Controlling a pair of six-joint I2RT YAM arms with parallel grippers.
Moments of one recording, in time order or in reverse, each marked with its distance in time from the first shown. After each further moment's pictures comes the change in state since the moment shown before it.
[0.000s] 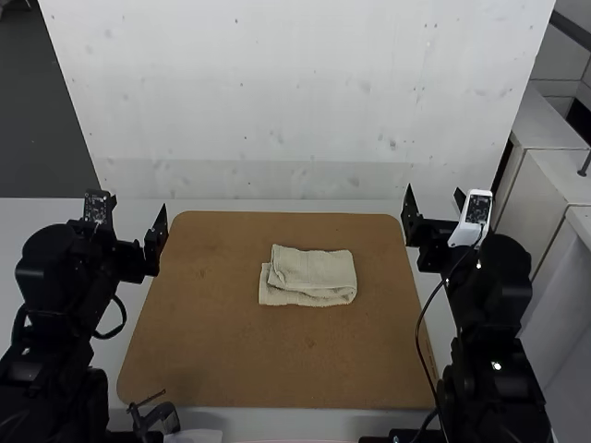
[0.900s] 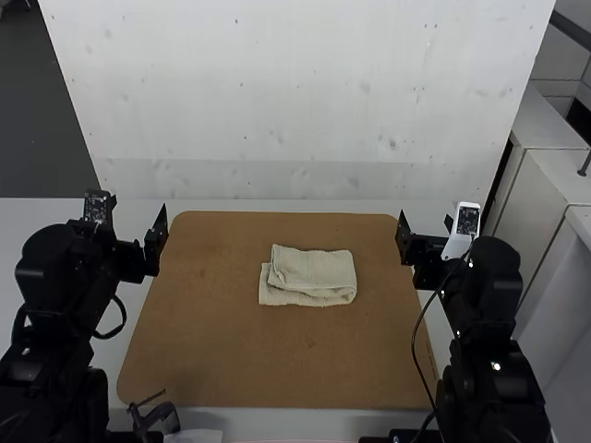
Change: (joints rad) left arm 0.000 0.000 0.000 0.001 0.000 0.000; right arm 0.000 -0.002 -0.003 -0.174 -0.007 0.005
